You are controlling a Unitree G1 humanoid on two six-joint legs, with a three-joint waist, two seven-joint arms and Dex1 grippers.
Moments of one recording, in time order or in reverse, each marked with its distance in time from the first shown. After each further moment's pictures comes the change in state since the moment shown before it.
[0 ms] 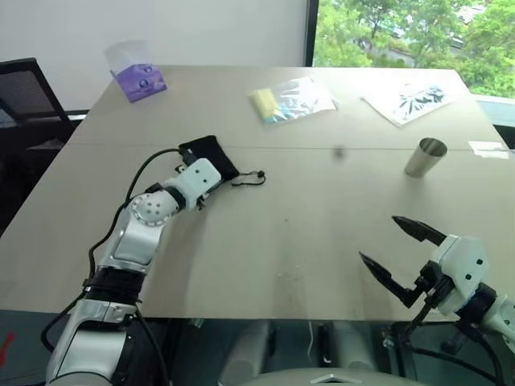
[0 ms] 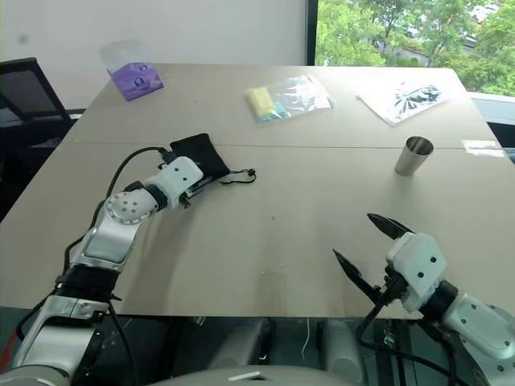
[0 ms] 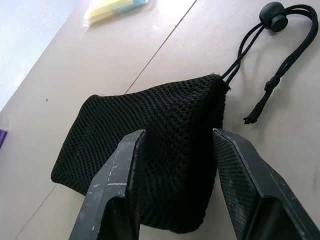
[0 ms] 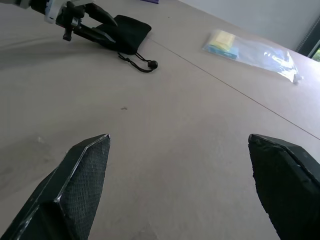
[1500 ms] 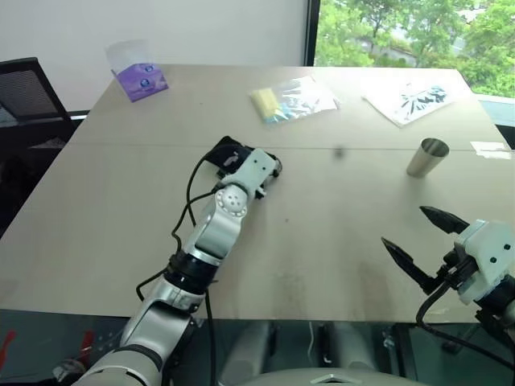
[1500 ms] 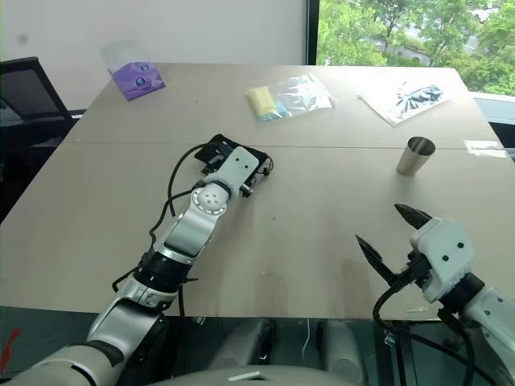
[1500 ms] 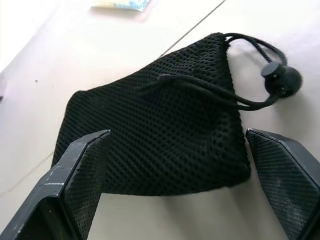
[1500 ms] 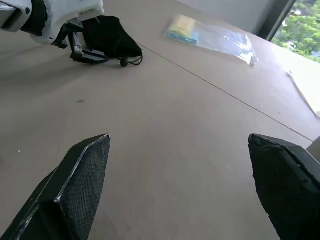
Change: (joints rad) left arm -0.175 -0.318 -0.257 -0.160 0.075 0.651 0.399; right arm -0.002 -0.022 -0.169 -0.045 0.102 0.158 -0.091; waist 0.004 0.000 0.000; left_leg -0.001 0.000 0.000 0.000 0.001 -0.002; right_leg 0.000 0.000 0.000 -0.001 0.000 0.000
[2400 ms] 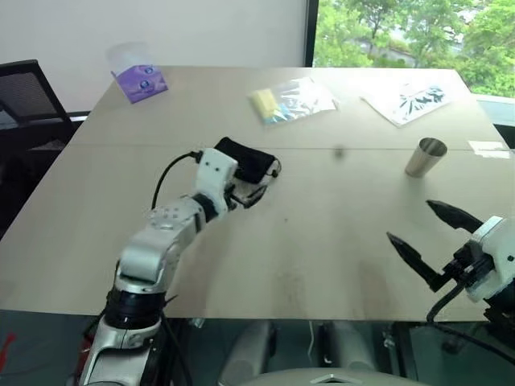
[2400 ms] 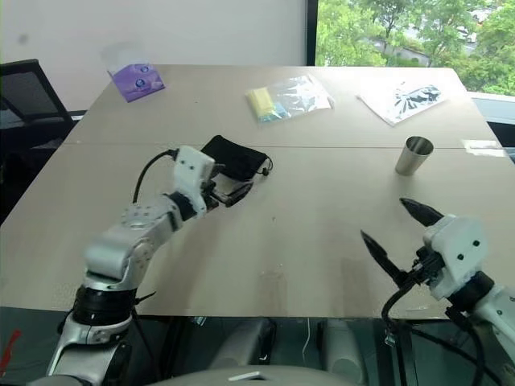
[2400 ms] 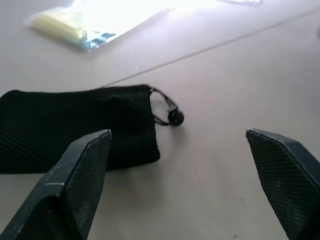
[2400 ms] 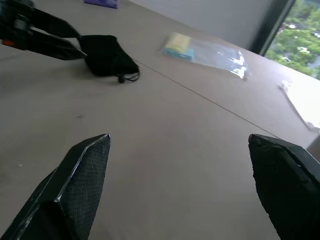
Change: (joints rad) left arm 0.215 0.149 0.257 -0.328 -0.500 -0.009 -0.212; right arm -0.040 -0.002 -0.069 -0.004 0.110 0.013 0.077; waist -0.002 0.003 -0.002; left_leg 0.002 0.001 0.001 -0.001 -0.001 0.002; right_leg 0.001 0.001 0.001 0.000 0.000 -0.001
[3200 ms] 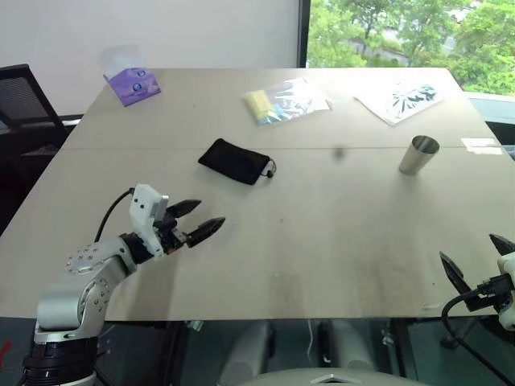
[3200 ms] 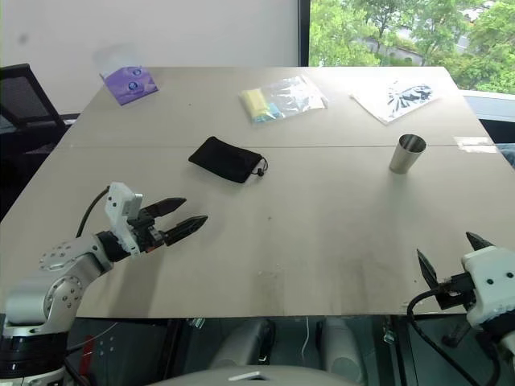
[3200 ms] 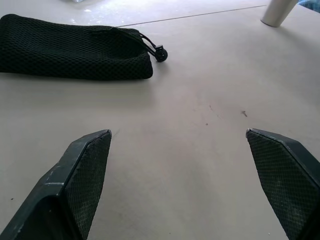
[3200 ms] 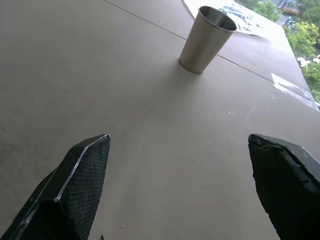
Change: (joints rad) left arm 0.382 0.183 0.388 0.054 -0.337 -0.192 -0.487; right arm 0.225 0.193 -0.098 0.138 -0.331 -0.148 -0.090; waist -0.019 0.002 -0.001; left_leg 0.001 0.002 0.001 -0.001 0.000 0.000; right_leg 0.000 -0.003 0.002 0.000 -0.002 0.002
